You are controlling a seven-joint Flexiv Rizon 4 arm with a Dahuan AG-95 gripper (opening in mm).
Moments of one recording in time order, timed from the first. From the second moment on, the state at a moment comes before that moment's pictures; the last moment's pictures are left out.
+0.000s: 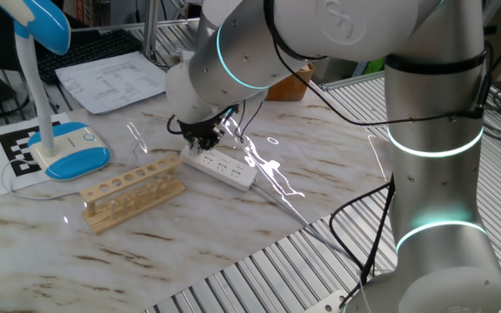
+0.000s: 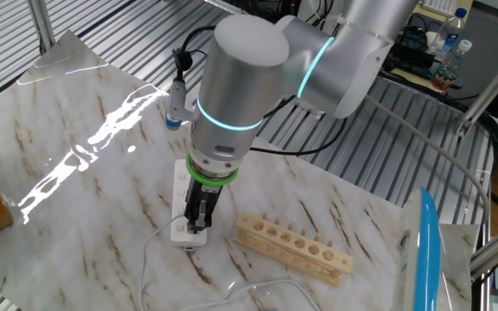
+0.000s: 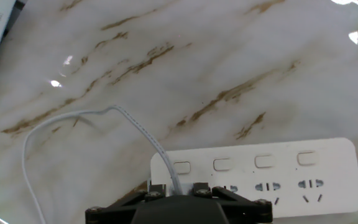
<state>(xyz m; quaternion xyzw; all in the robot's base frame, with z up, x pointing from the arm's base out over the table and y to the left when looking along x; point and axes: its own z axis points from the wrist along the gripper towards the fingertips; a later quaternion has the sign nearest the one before) 0.608 0.018 0.039 0.49 0.87 0.00 0.09</state>
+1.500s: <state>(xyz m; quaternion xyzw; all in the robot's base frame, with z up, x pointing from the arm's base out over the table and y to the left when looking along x) 0.594 0.013 0.074 0.41 0.91 0.01 -0.01</state>
